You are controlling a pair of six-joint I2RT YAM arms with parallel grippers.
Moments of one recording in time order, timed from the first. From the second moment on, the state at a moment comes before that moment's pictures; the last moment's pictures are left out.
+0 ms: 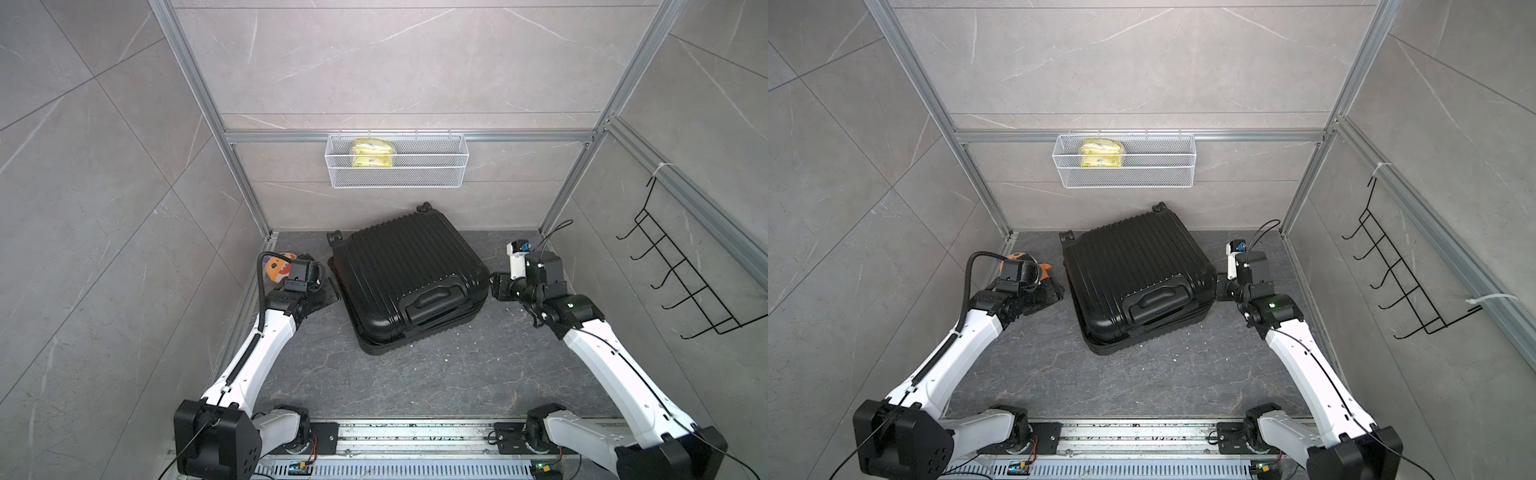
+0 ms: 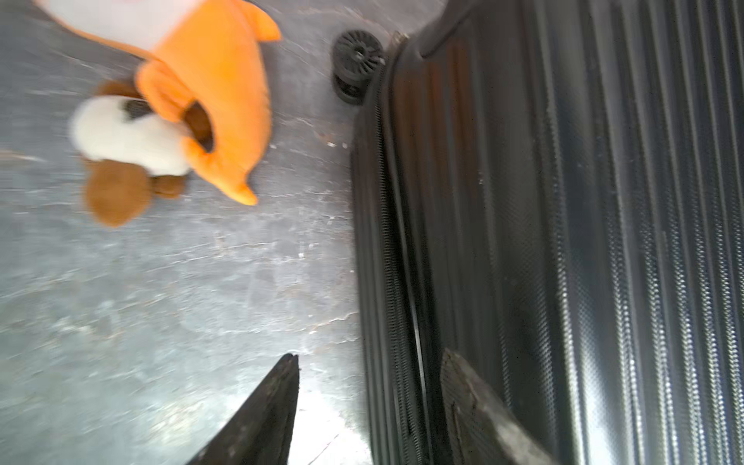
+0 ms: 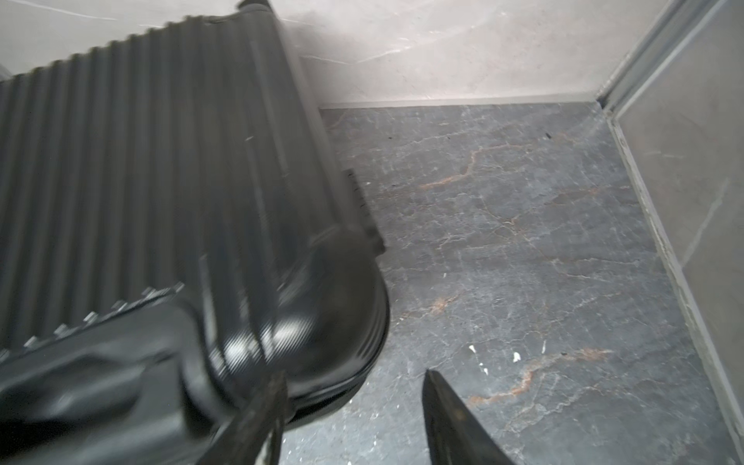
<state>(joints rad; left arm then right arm) -0.20 1.19 1.01 -0.69 -0.02 -0.57 0.20 1.16 1.10 -0.60 0.03 0.16</state>
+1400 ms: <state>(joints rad) -0.10 1.87 1.41 -0.63 -0.18 -0.46 0.27 1.25 0.95 -0.58 -0.14 0.03</state>
